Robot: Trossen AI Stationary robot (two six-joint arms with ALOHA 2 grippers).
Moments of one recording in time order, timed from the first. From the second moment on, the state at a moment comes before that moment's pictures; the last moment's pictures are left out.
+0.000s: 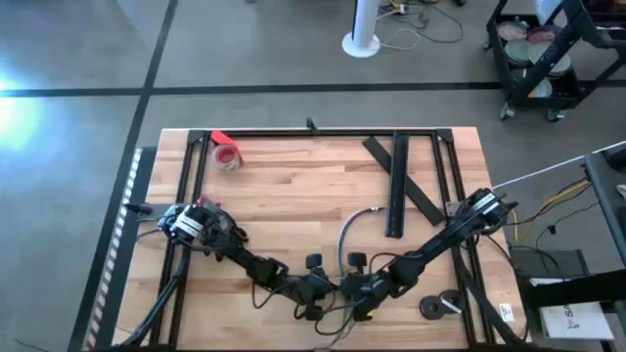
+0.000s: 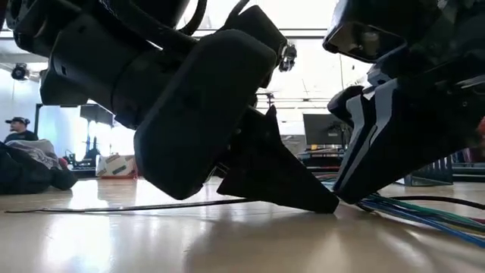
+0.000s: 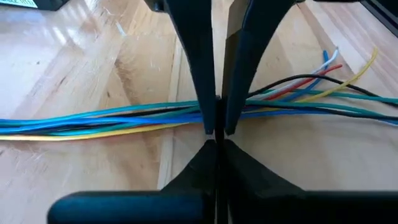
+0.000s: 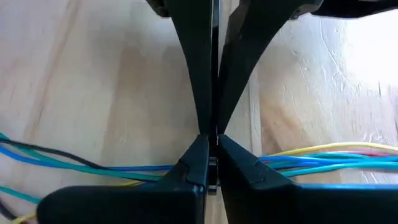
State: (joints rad) left arm -0.49 2.17 1.13 0.46 -0.39 -0.30; right arm 0.59 1.97 1.01 -0.05 0.33 0.41
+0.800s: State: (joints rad) left arm -0.62 2.11 0.98 0.53 -0.48 -0.55; right arm 0.66 1.94 0.99 -0.15 0.34 0.52
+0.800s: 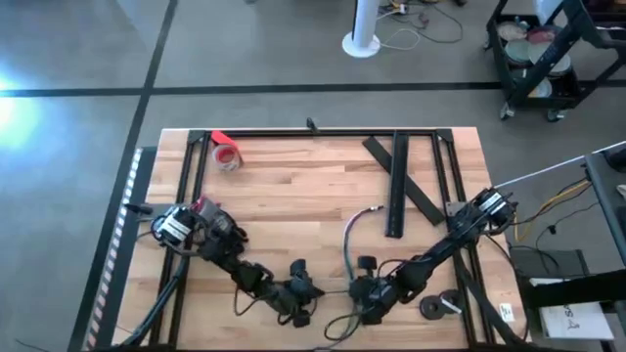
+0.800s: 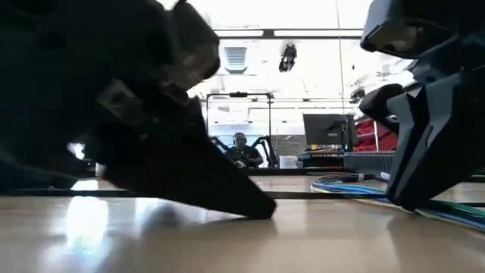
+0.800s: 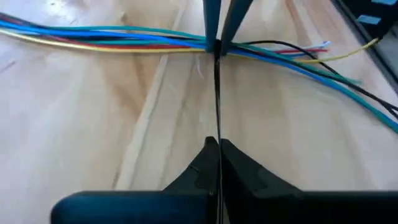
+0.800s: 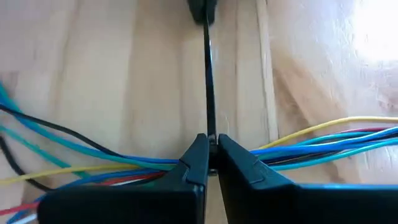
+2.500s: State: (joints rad) left arm -0.52 2.25 1.29 0.38 -0.50 -0.30; right arm 0.64 1.94 0.99 -0.14 0.34 0.53
